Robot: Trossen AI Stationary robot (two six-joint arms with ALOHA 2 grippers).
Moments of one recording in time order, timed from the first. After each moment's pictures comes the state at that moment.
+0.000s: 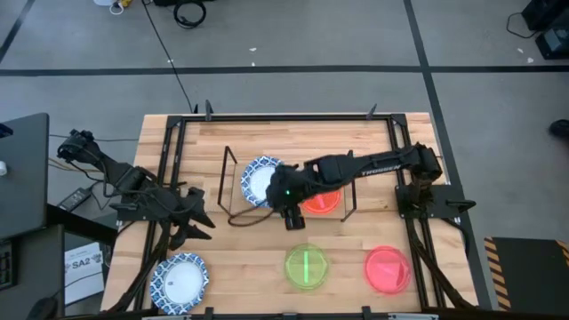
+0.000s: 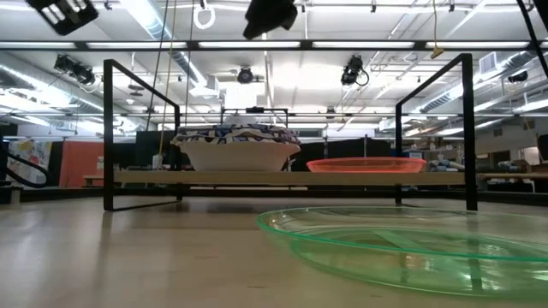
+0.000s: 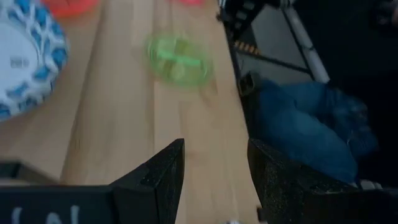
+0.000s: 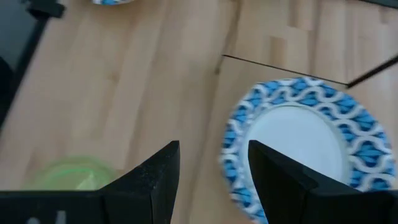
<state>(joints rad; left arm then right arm) -0.57 0.78 0.78 -0.57 -0.10 -0.61 0.15 1.92 1.88 -0.89 0.02 -0.05</state>
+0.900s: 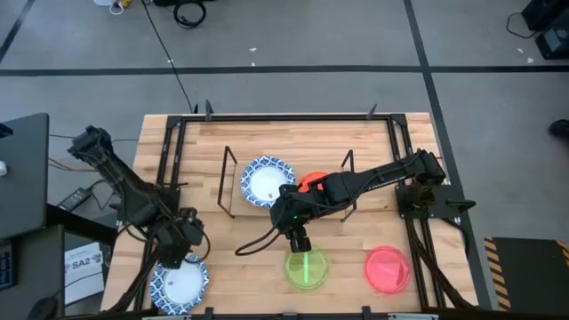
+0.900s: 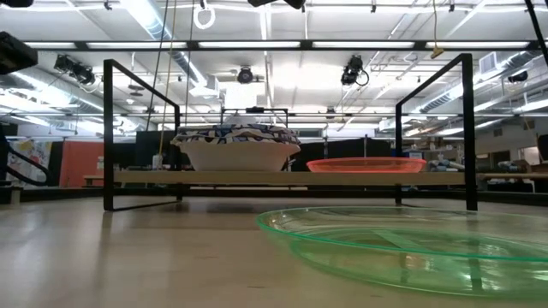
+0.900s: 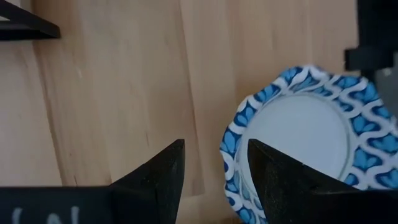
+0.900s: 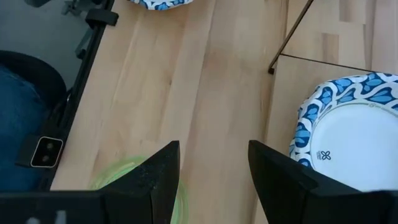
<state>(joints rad) -0.82 1.08 0.78 -0.91 -0.07 -0.69 0.28 1.92 1.88 -0.89 0.03 0.11</state>
